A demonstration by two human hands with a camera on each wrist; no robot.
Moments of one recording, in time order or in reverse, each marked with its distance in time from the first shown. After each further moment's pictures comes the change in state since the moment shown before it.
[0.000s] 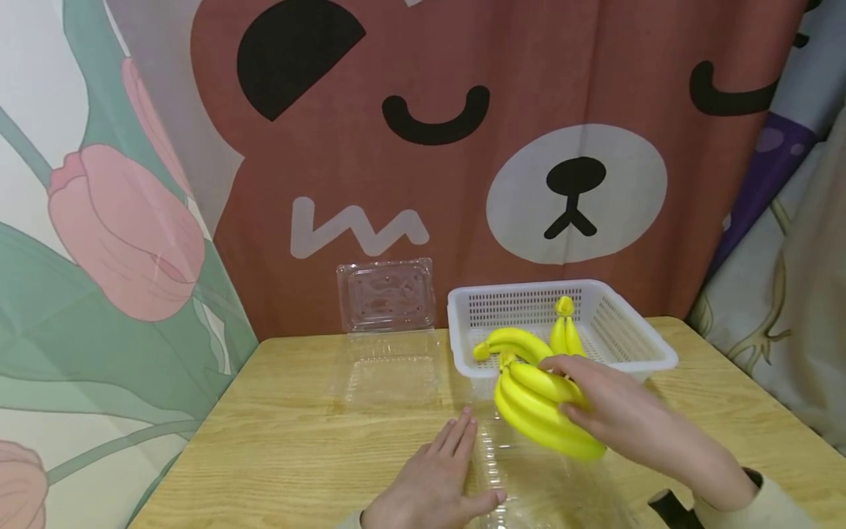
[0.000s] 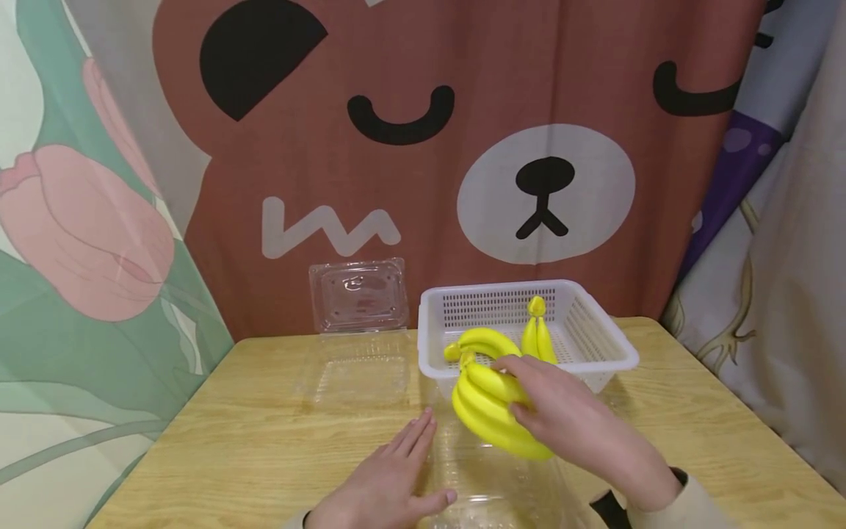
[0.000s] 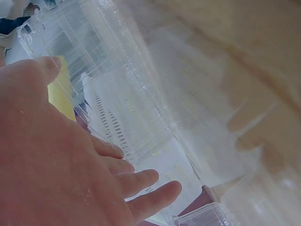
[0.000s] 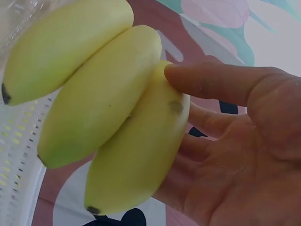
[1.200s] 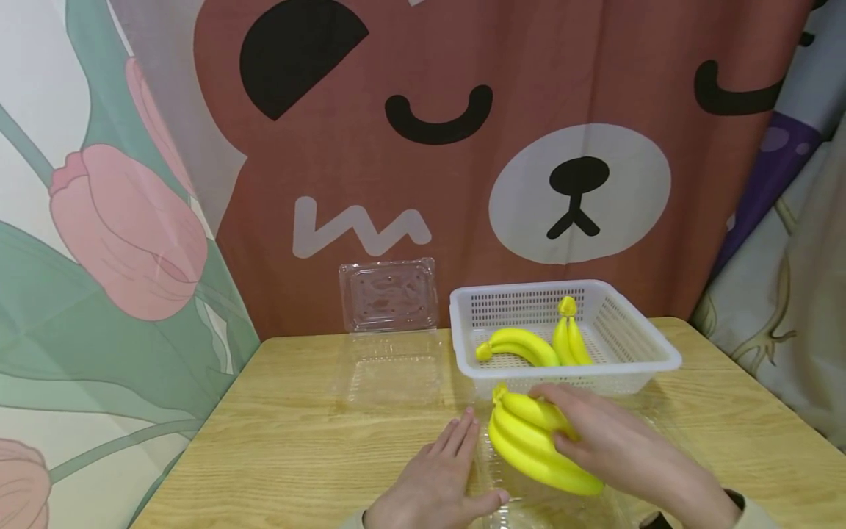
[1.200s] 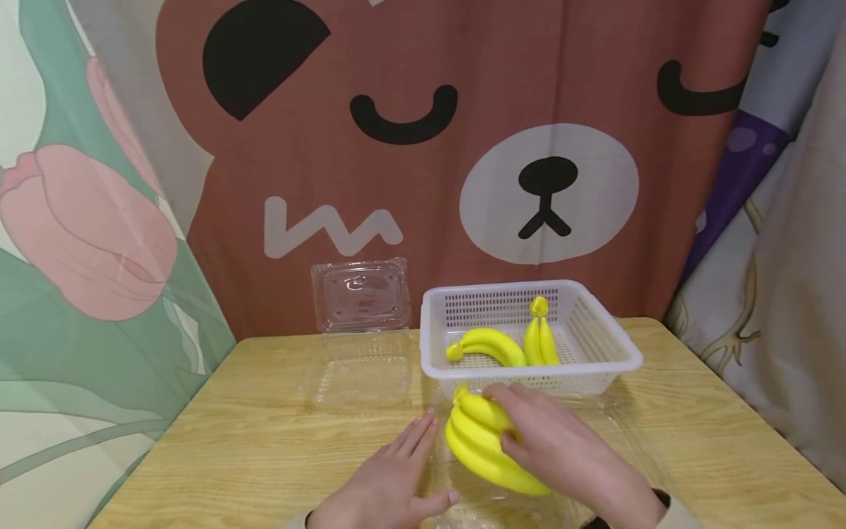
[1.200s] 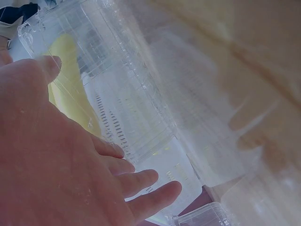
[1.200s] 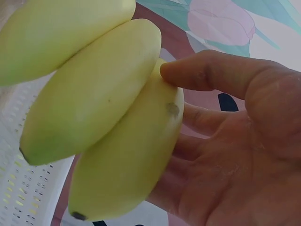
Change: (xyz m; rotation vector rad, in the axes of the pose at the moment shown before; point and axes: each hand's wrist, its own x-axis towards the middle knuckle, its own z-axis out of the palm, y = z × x) left_hand 0.000 0.000 -0.004 -0.036 -0.033 -0.012; right_hand -0.008 -0.013 0.024 0.017 -0.130 0.084
